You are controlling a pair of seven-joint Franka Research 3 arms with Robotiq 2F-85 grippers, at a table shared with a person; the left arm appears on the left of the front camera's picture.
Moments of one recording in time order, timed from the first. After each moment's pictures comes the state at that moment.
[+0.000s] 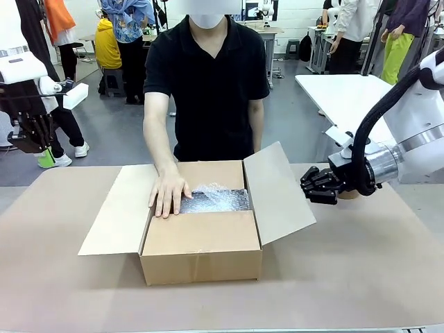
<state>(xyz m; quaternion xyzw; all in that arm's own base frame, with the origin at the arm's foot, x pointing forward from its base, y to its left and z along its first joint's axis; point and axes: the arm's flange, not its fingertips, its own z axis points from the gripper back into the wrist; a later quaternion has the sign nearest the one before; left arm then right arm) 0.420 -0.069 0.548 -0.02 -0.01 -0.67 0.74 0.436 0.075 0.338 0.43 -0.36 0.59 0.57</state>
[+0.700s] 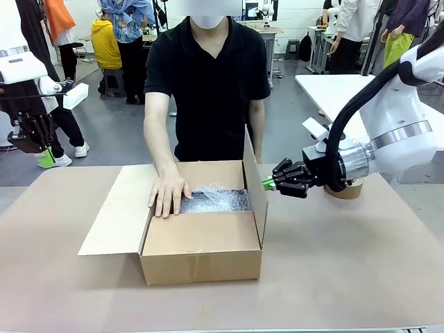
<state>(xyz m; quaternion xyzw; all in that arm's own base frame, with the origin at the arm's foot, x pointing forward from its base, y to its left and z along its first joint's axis) 0.420 -0.069 0.548 -0.02 -0.01 -0.67 0.74 0.432 0.138 0.351 0.46 -0.40 0.59 0.54</state>
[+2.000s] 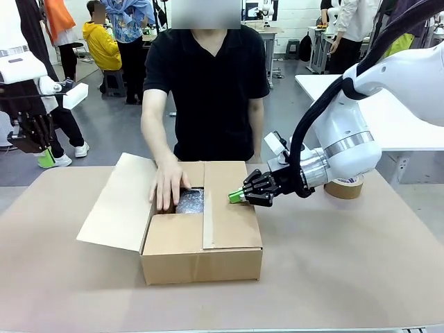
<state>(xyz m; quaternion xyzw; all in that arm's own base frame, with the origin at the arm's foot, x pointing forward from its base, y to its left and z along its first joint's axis) 0.420 -0.069 0.548 -0.02 -0.01 -0.67 0.74 0.462 0.201 0.307 0.43 -0.37 0.60 0.56</state>
